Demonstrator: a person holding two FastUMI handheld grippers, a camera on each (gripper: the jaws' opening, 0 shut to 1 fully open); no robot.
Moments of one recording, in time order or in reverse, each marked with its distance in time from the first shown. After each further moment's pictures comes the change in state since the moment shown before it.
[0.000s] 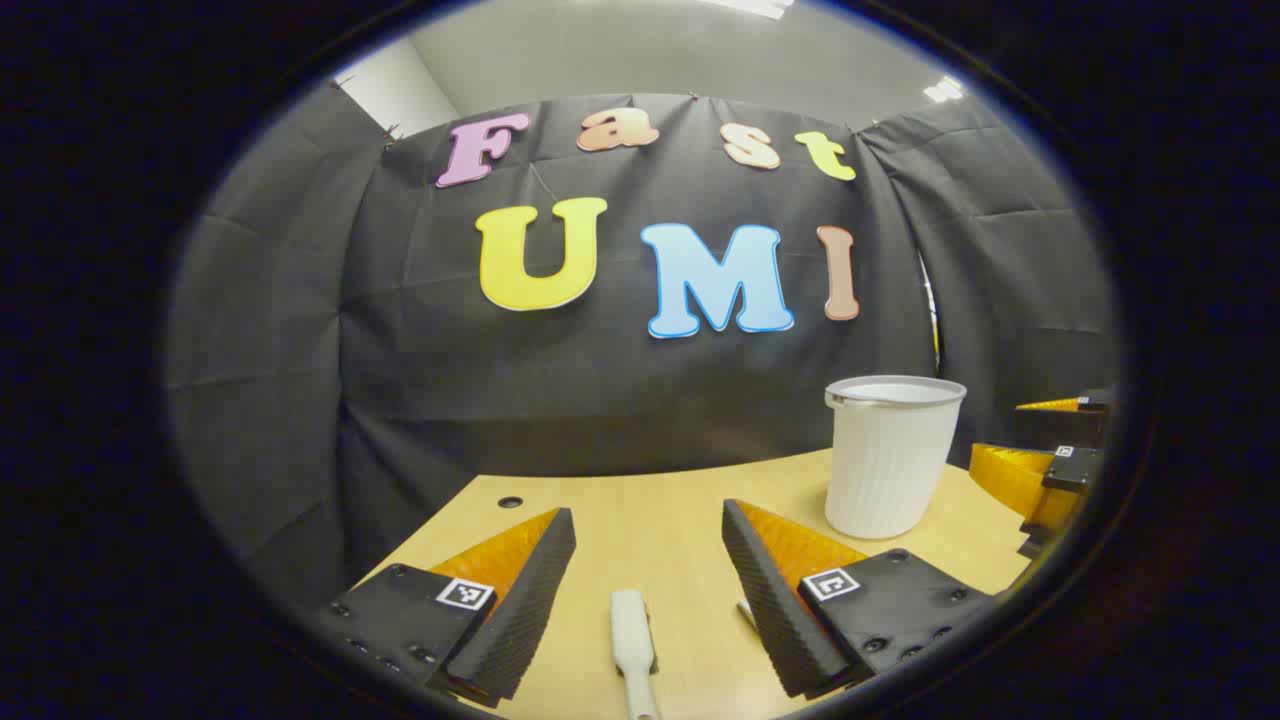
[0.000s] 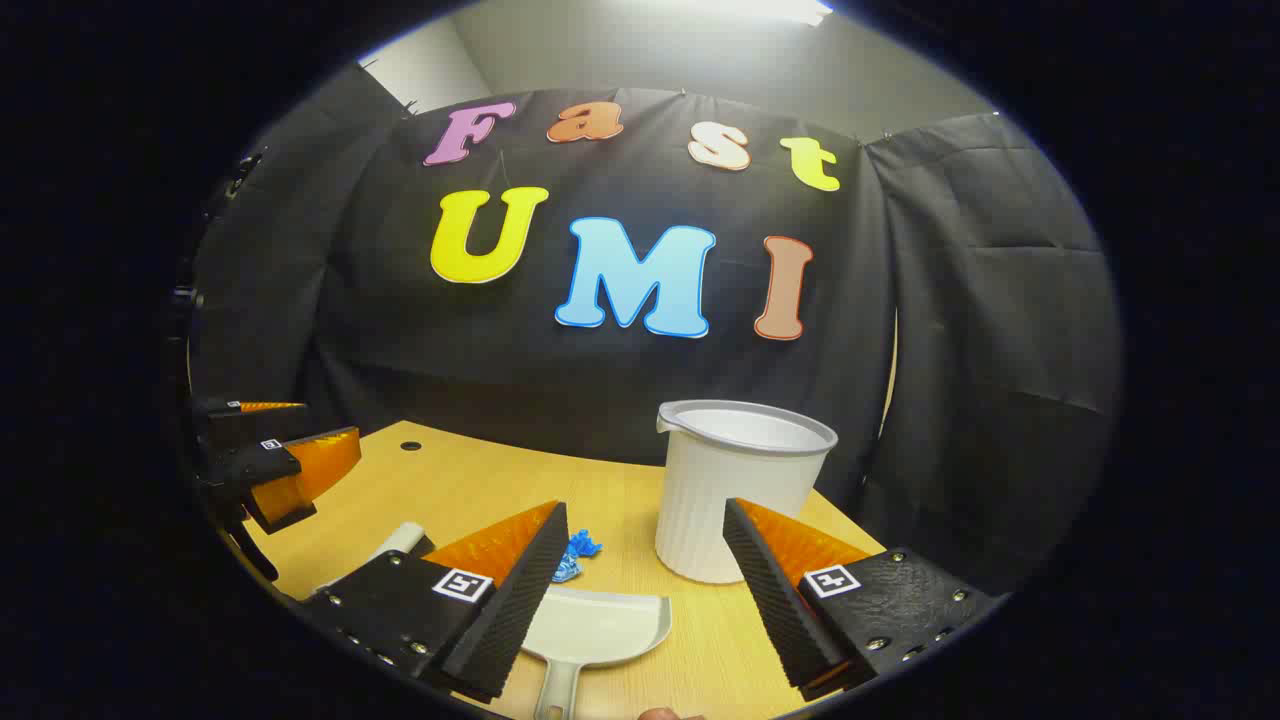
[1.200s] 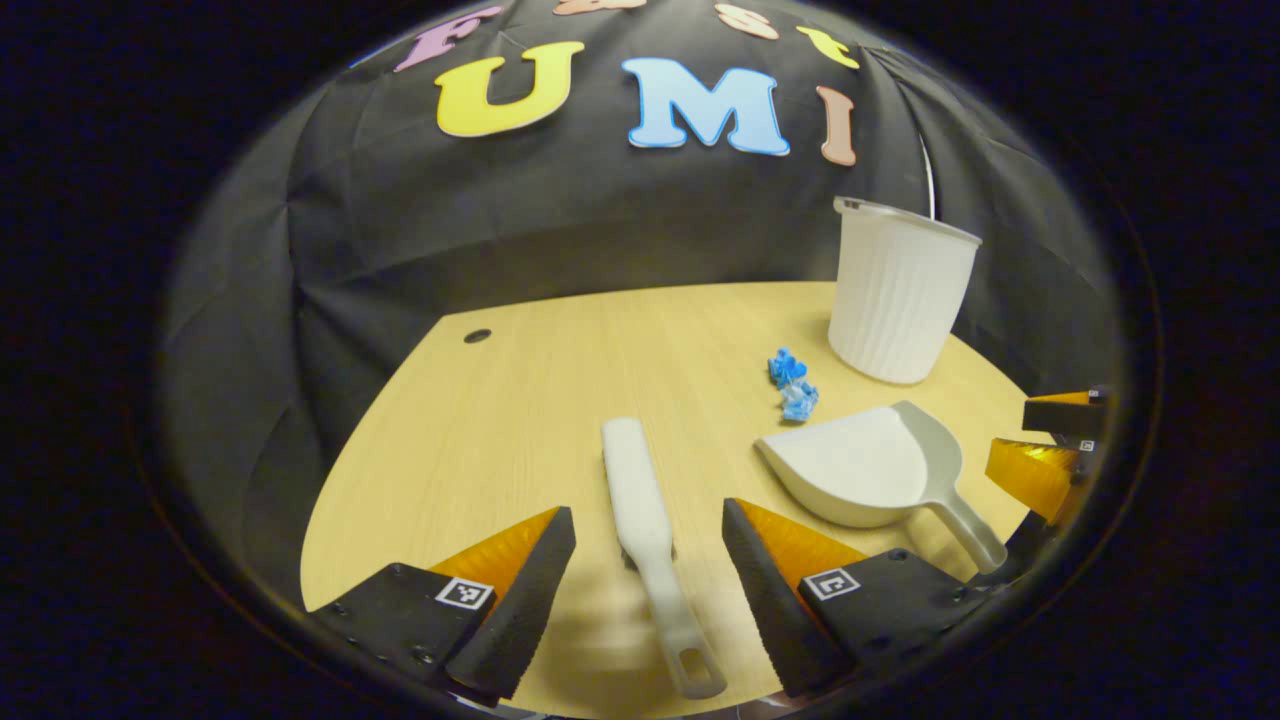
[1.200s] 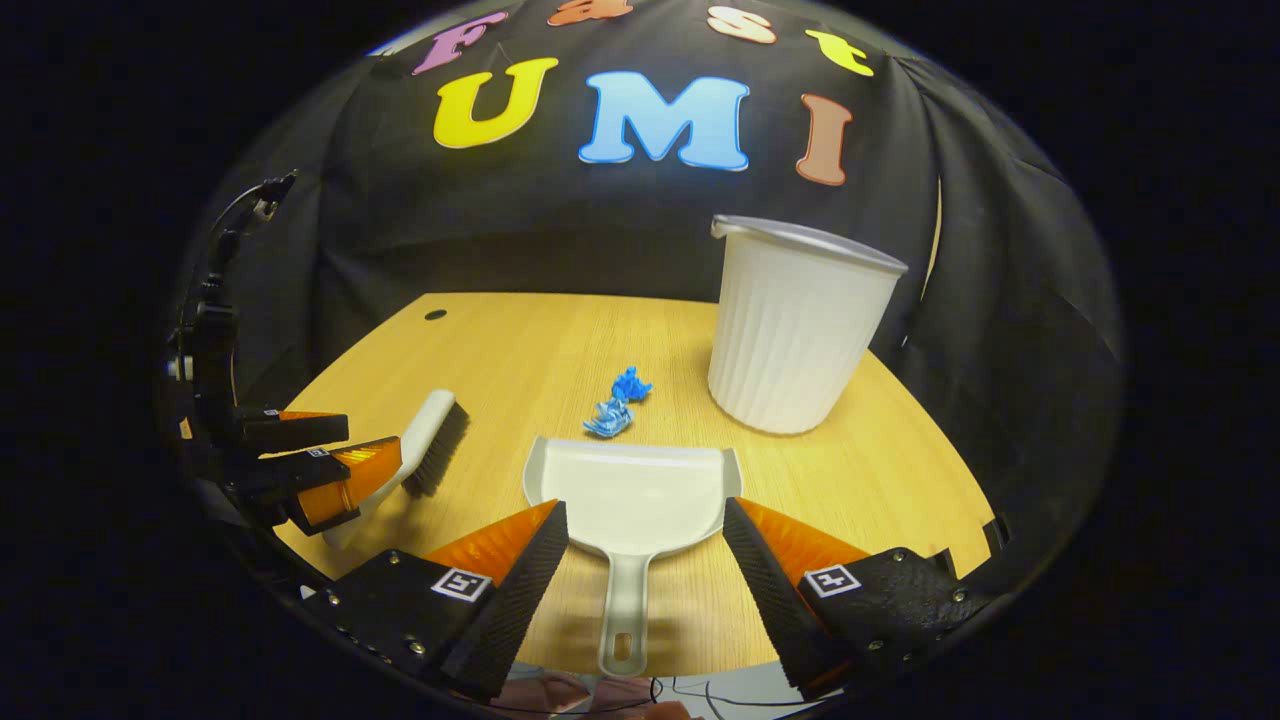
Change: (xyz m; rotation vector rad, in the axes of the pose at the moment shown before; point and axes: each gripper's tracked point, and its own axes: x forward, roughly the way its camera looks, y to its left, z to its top) left arm 0.019 0.026 -0.181 0.016 0.571 -0.081; right arm -0.014 0.053 -0.135 0.064 0.546 0.089
